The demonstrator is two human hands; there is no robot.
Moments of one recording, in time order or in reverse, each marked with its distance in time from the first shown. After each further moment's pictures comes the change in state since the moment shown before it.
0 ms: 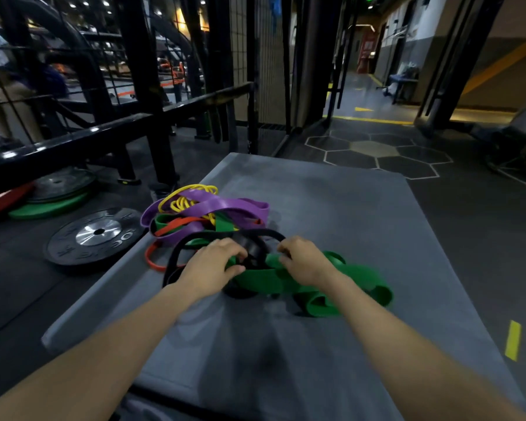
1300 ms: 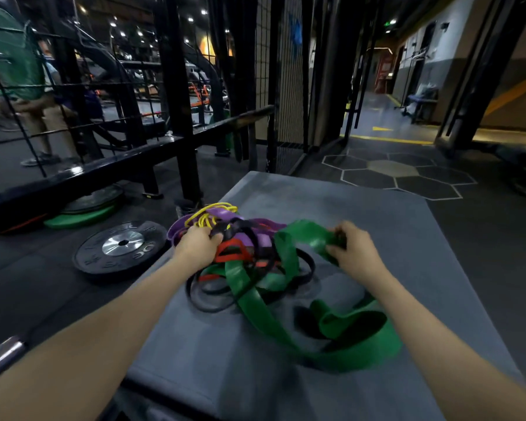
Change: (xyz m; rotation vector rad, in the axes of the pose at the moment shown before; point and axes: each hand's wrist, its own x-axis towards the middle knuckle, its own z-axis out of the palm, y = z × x) left_hand 0.017 -0.023 -0.072 -0.056 0.135 -0.557; right_hand -0.019 0.009 -0.059 0.256 0.338 0.127
